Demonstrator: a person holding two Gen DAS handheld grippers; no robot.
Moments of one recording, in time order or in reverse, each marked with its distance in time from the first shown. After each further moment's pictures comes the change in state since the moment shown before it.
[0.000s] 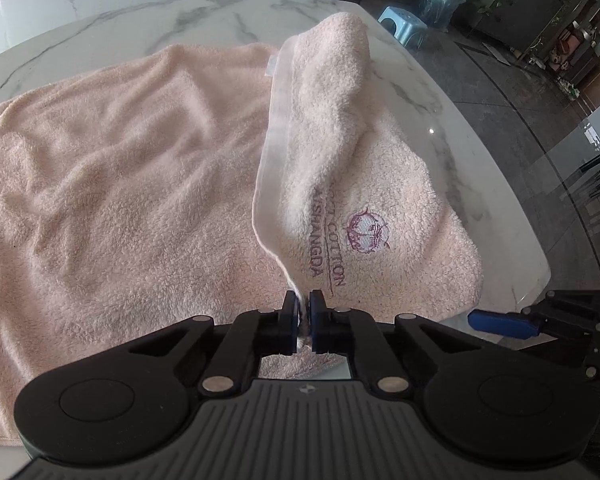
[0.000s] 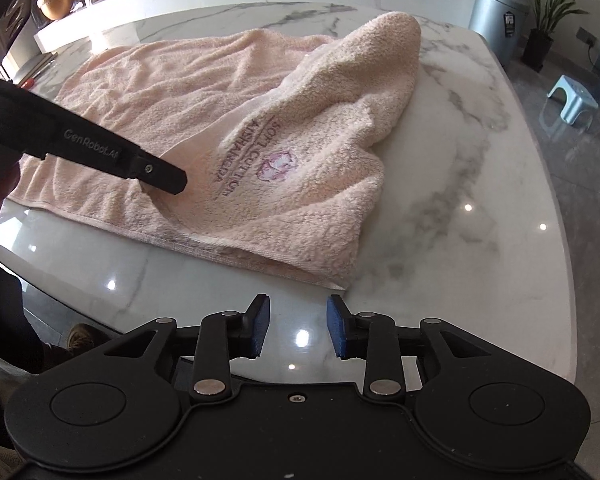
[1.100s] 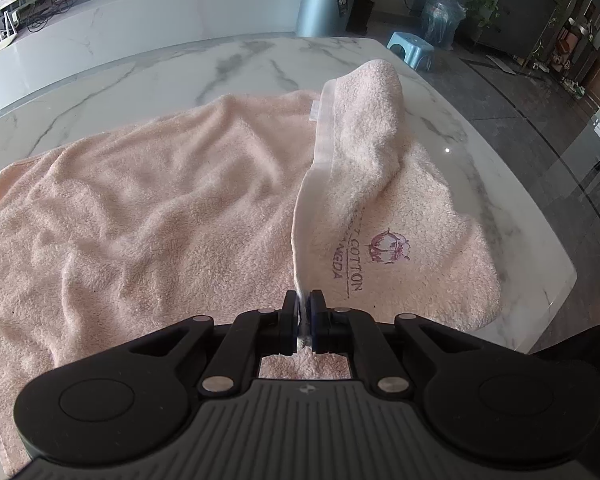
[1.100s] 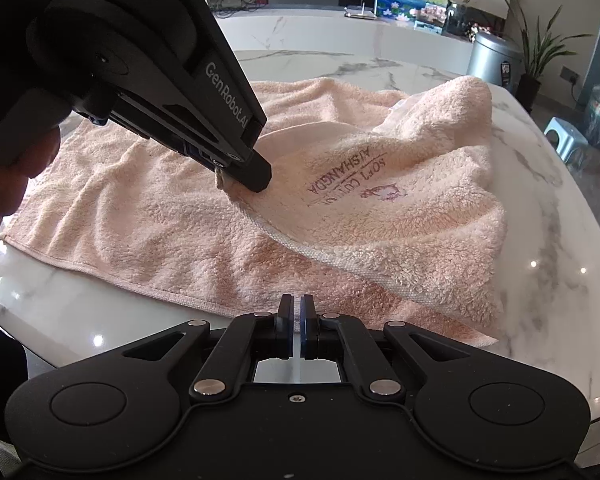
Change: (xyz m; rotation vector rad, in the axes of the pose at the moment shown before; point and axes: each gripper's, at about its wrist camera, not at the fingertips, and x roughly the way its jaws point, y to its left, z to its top) left arm -0.032 0.033 -0.003 0.072 -0.095 0.073; right arm 0.046 0.106 0.012 -0.002 -0.155 -0.087
